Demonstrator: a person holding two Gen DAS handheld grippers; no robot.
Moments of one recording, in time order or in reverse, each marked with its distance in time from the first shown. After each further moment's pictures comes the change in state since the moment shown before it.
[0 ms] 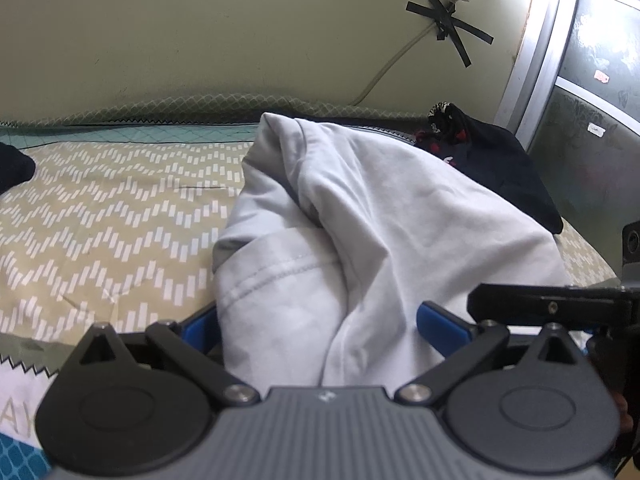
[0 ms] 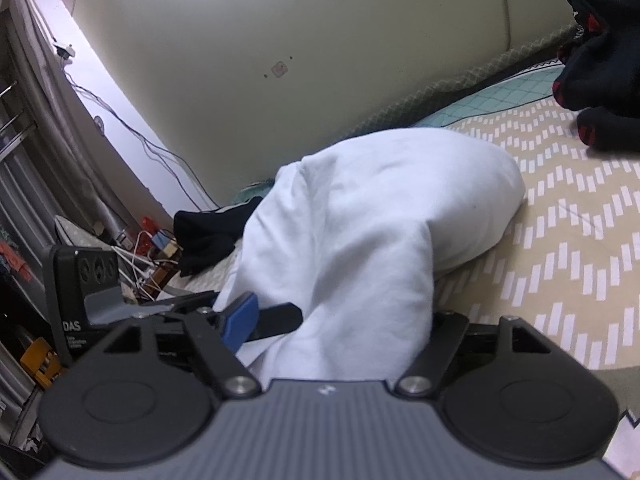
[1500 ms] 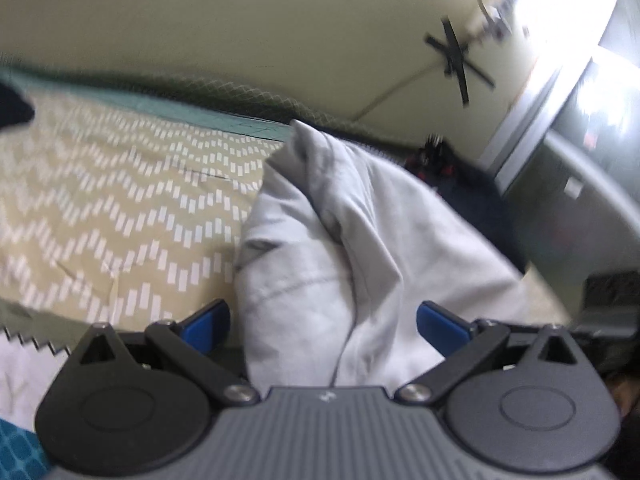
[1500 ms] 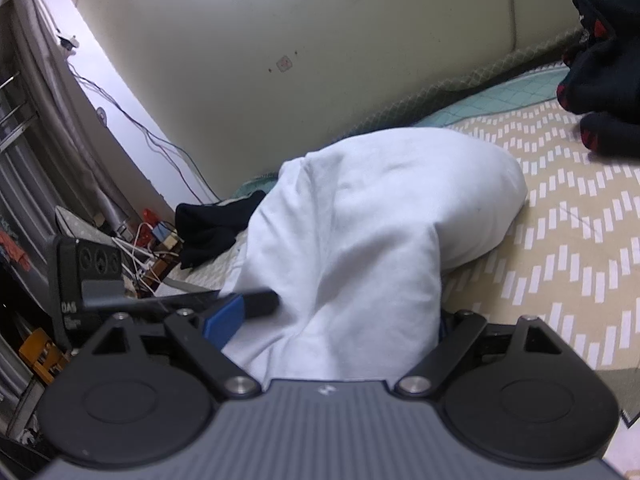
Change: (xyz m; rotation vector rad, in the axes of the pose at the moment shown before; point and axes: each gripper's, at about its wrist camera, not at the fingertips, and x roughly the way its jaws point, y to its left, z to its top) left arm -0.008 0.044 0.004 -0.207 -0.020 -0.184; right arm 0.001 -0.001 0.006 -0.019 0.038 0.004
